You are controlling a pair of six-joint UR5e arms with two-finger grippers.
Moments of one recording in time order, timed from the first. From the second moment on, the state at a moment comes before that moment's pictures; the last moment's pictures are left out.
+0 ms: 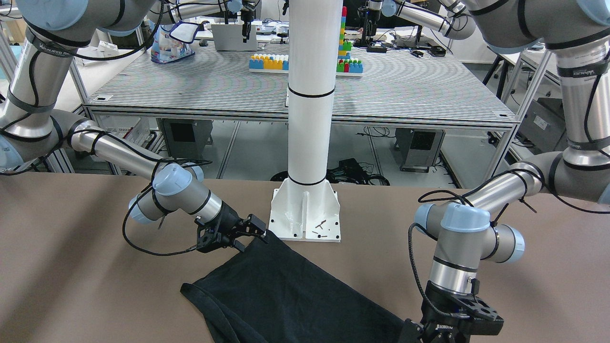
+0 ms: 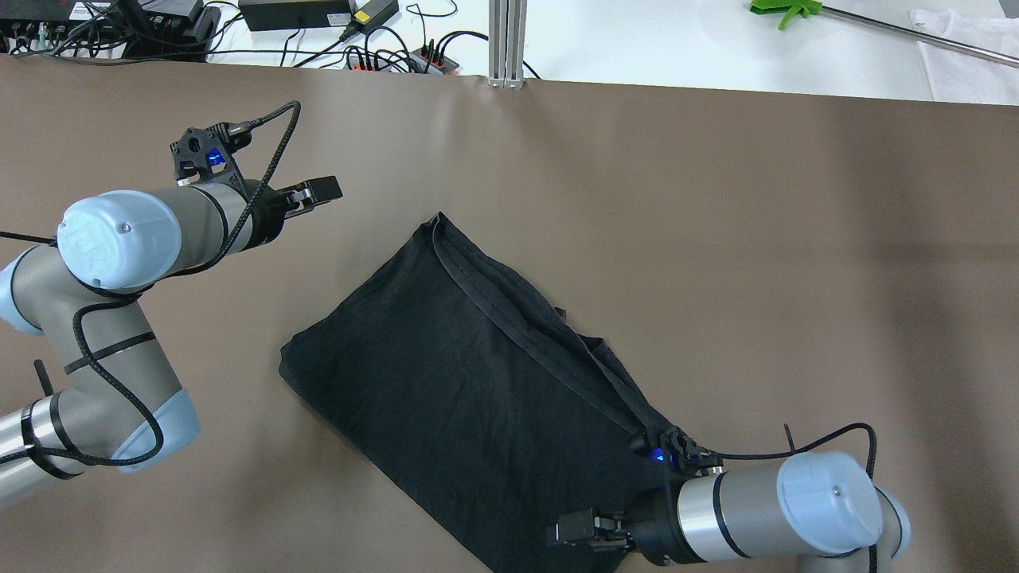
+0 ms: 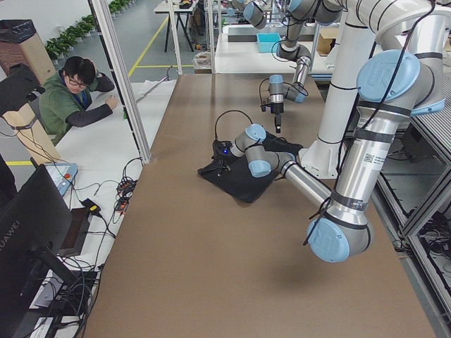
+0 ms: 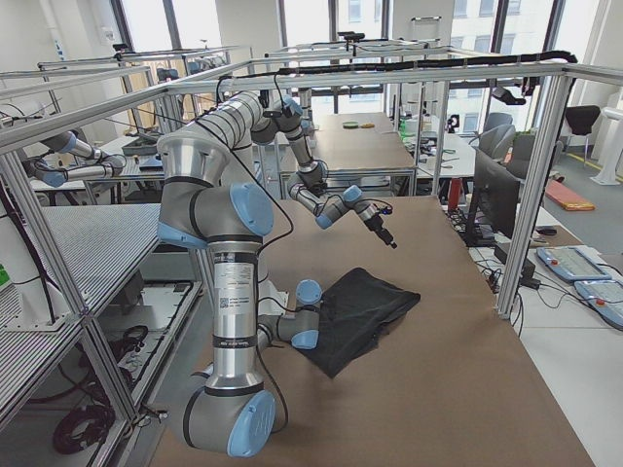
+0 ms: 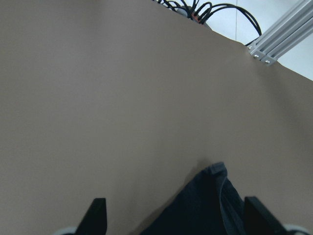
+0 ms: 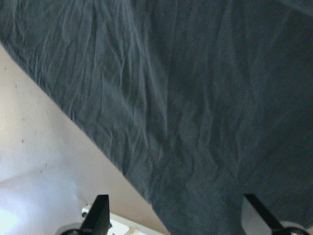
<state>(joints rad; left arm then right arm) -0.72 -1.95 -1.82 -2.10 -1.54 -1.47 0.37 -1.43 1.93 -0.67 1.95 1.59</state>
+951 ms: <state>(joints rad) -0.51 -1.72 -1.92 -2.22 -1.51 -1.64 0.58 -1.43 1.93 -0.73 1.93 1.55</state>
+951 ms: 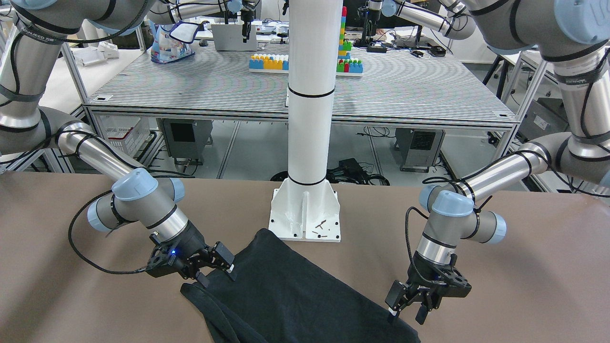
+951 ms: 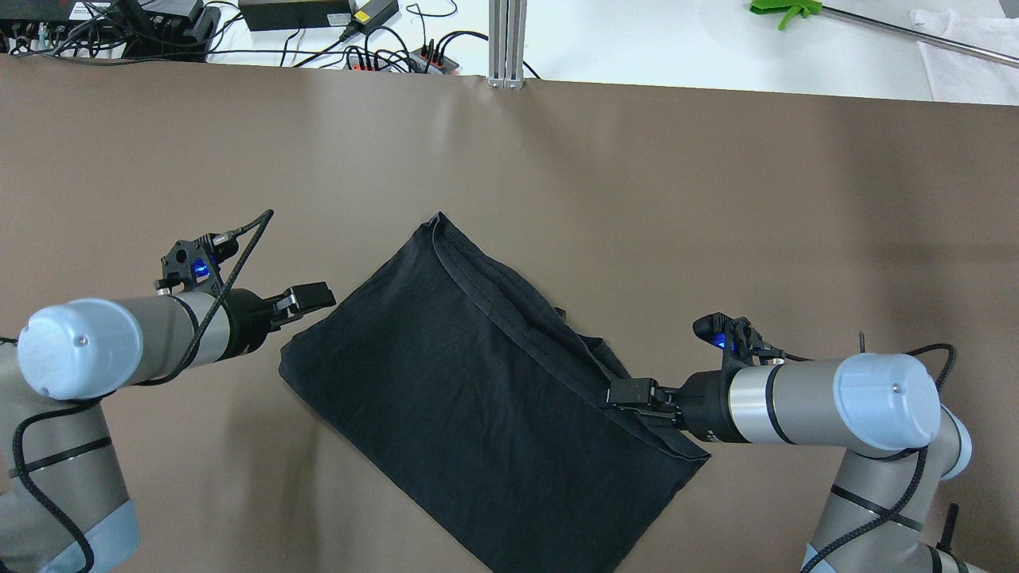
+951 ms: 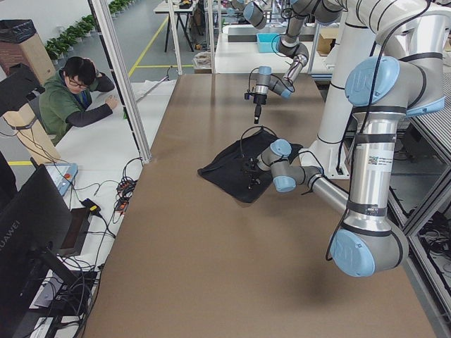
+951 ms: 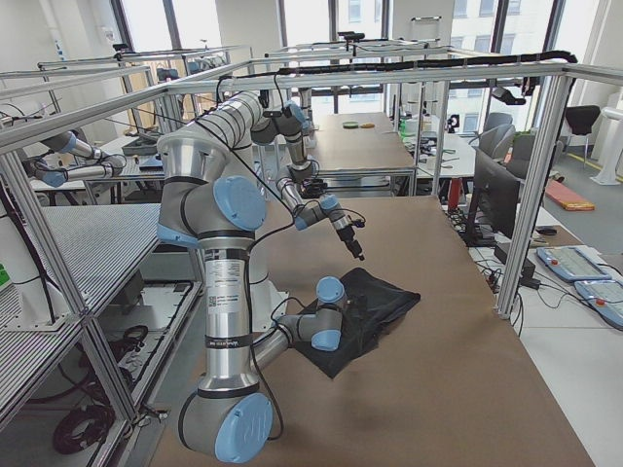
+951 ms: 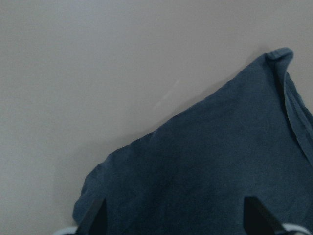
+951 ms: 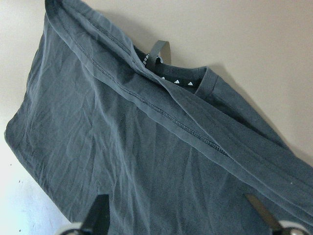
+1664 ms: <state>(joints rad) -0.50 -1.73 -1.80 -2.23 -1.51 -1.63 0.58 -1.43 1.92 -0.74 1.92 1.55</state>
